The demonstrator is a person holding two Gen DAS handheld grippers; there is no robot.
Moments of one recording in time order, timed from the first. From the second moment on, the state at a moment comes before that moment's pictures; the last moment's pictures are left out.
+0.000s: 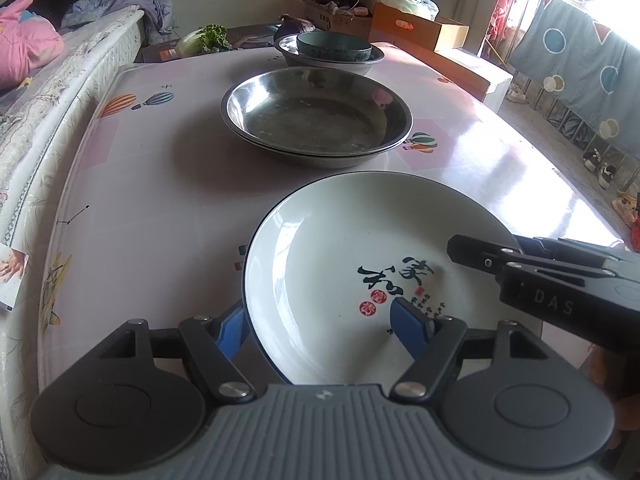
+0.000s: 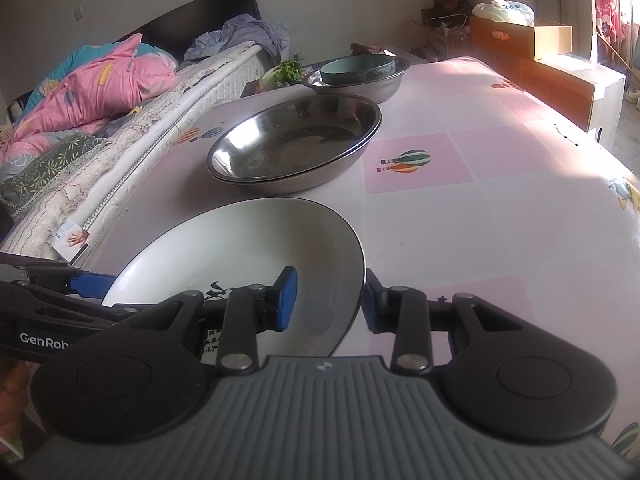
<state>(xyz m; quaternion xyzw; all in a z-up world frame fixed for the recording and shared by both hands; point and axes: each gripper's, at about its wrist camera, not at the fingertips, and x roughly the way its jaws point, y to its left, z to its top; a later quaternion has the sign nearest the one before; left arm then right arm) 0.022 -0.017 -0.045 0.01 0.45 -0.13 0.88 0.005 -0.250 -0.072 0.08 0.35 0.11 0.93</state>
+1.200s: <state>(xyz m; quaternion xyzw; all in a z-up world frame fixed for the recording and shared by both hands) 0.004 -0.041 -0.019 0.04 0.38 -0.18 0.91 0.004 -0.244 -0.053 0.07 0.33 0.12 0.93</state>
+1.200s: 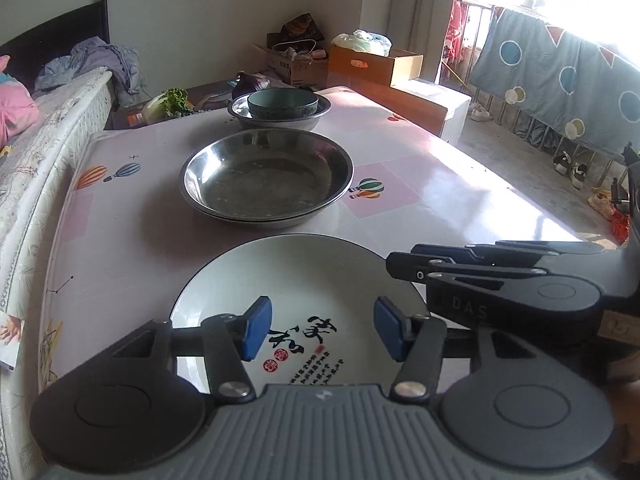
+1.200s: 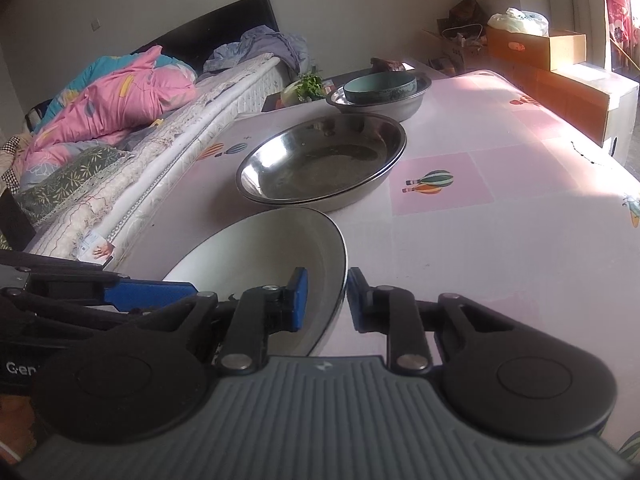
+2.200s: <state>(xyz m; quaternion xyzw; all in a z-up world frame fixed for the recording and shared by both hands) 0.012 0.044 -0.047 -0.04 0.45 -0.11 0.89 0.010 -0.280 -0.090 0.22 0.39 0.16 0.88</state>
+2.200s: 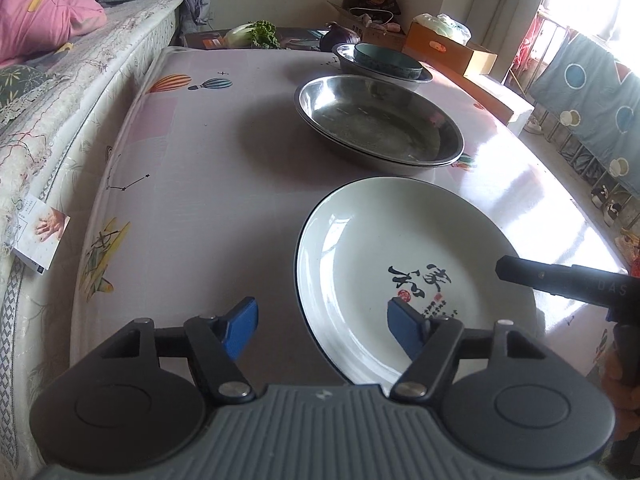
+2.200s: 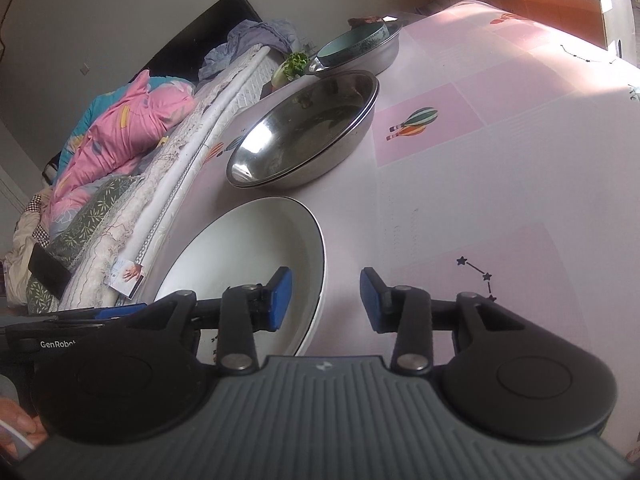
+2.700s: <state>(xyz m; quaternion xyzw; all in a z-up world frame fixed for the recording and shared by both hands) 0.023 0.035 -0.054 -0.07 0.47 -0.13 0.87 0.013 -0.275 -0.089 0.23 0.40 0.18 0.87</state>
